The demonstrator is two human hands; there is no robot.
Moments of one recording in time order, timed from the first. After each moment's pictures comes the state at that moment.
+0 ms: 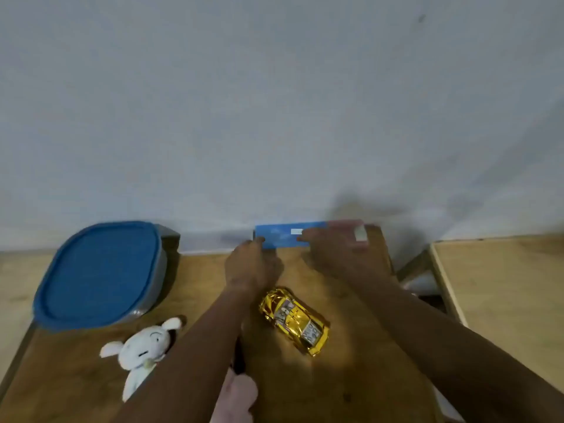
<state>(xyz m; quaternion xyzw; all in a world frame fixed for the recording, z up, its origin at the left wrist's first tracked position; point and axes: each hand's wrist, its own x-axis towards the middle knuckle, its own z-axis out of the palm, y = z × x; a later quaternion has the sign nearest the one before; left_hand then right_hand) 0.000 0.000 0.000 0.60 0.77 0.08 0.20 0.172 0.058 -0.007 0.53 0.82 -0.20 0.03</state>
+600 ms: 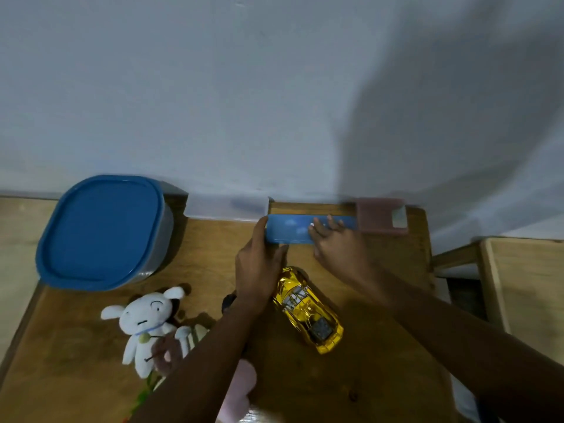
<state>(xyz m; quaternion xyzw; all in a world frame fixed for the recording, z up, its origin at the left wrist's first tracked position) -0.001 -0.021 -0.073 0.51 0.78 0.30 0.22 0.167 0.065 -0.087 0.40 0.91 -0.03 0.08</state>
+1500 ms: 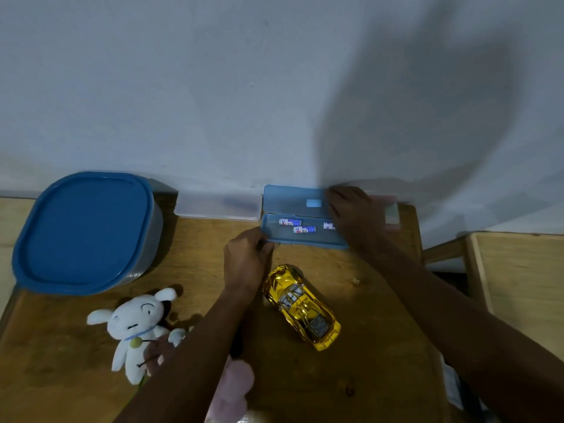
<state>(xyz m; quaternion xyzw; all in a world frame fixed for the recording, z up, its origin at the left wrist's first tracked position) -0.022 -0.011 -0.088 0.55 0.76 0.28 0.21 0.190 0.115 -0.080 0.46 0.86 0.03 -0.20</state>
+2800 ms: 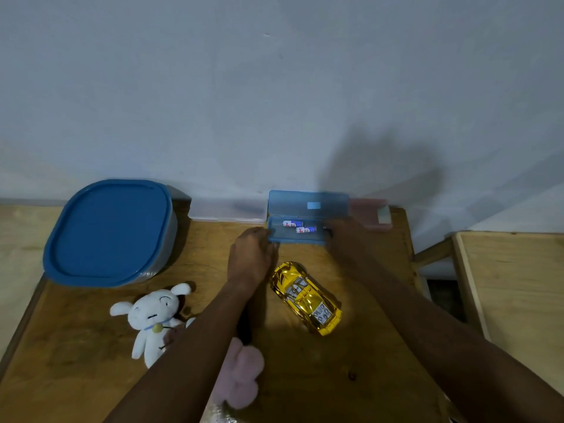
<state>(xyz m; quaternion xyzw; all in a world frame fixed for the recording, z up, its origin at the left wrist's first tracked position) -0.031 -0.023 -0.060 0.59 0.75 0.22 0.21 0.177 0.061 -0.070 0.57 0.78 -0.22 -0.08</state>
